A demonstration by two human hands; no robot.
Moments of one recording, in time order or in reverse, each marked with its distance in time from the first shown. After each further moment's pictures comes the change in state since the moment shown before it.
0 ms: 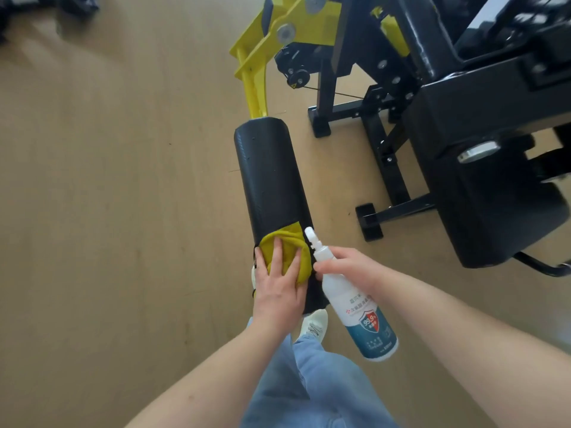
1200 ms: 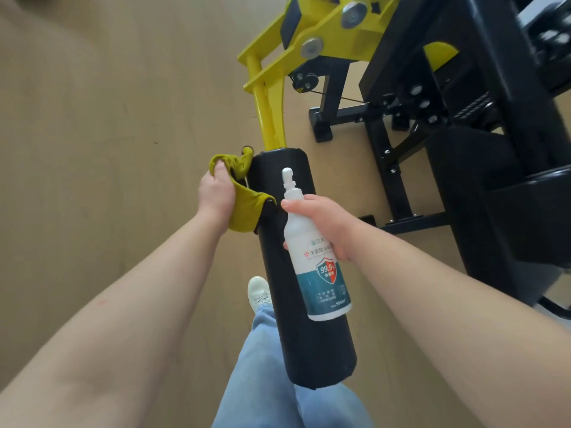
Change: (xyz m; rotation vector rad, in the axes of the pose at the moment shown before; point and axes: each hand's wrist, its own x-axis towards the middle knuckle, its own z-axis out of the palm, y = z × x) left_hand 0.263 -0.080 -0.184 -0.822 0.257 -0.625; right_hand 0.132 -0.179 0.003 0.267 0.082 0.072
